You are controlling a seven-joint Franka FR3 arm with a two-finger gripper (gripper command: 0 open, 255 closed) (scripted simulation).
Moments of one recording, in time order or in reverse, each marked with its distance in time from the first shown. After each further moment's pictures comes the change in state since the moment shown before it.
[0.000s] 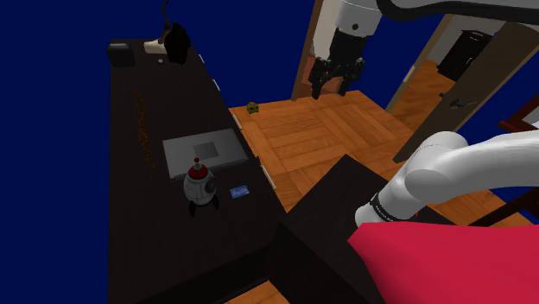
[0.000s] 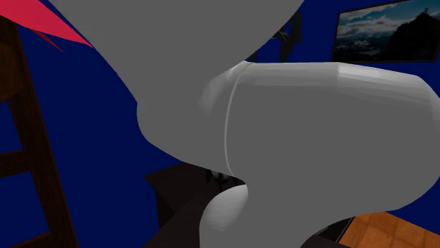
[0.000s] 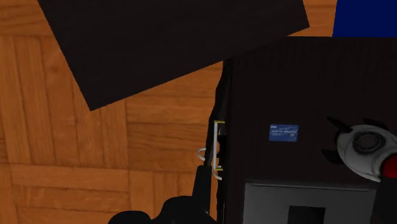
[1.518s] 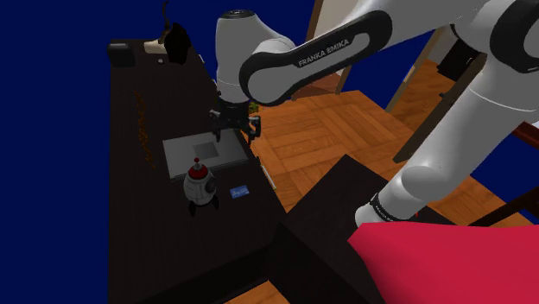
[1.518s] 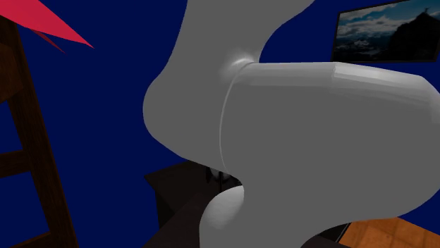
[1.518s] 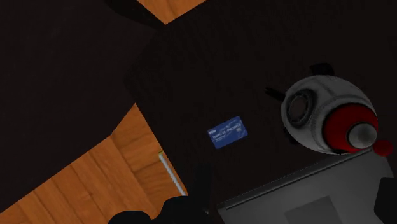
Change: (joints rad) arm -0.088 0.814 0.476 0.287 -0.169 0.506 0.978
